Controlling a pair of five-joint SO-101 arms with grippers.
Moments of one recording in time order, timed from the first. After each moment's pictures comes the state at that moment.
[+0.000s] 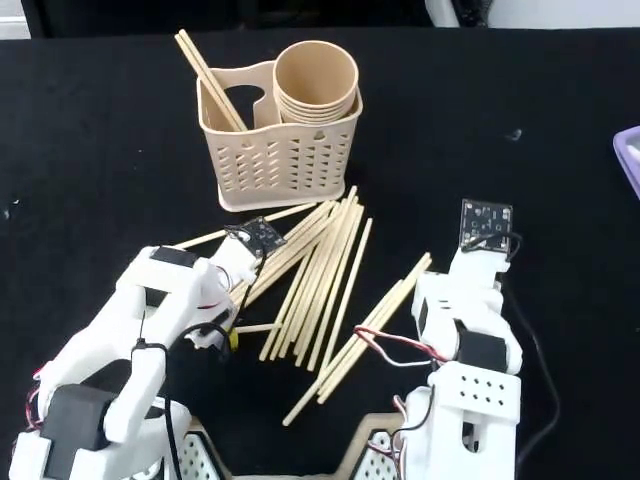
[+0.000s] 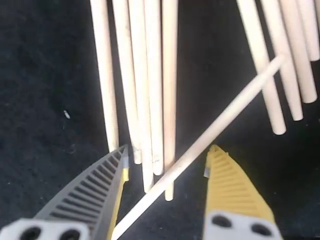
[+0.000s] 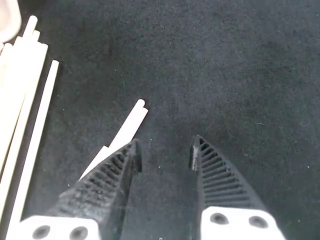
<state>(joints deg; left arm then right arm) 6.8 -16.1 55.9 52.6 -38.5 13.3 -68.8 82.1 46.3 4.7</state>
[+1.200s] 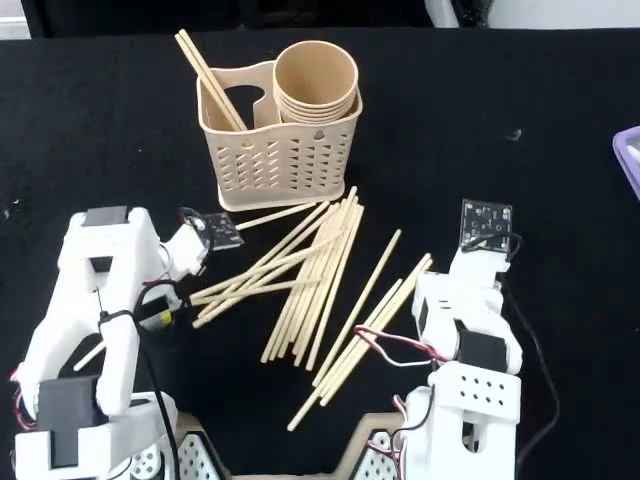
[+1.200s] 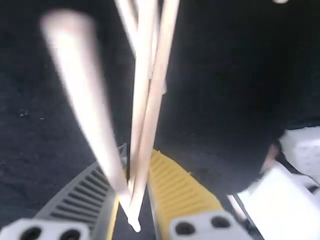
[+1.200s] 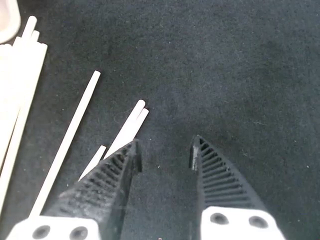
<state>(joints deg) -12.0 -15.0 41.5 76.3 -69.3 13.3 -68.8 82.1 46.3 4.7</state>
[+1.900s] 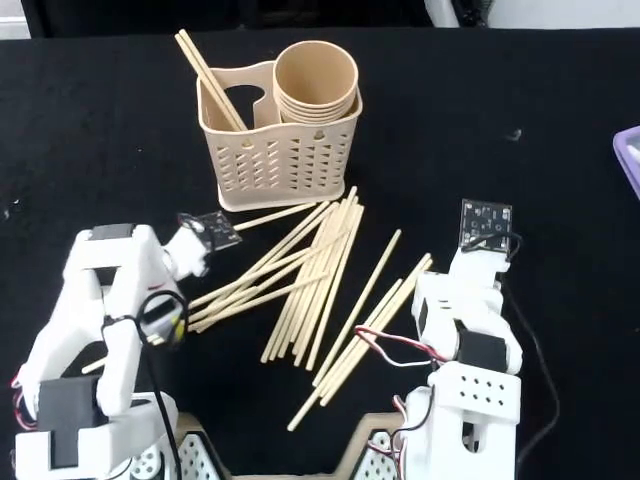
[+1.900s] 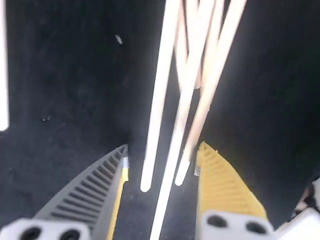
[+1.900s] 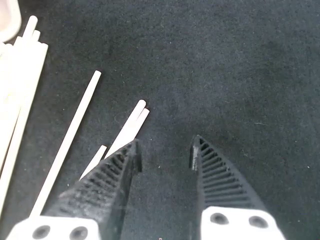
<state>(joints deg) -10.0 -15.0 48.0 64.5 -62.0 13.3 -68.8 82.1 46.3 4.7</state>
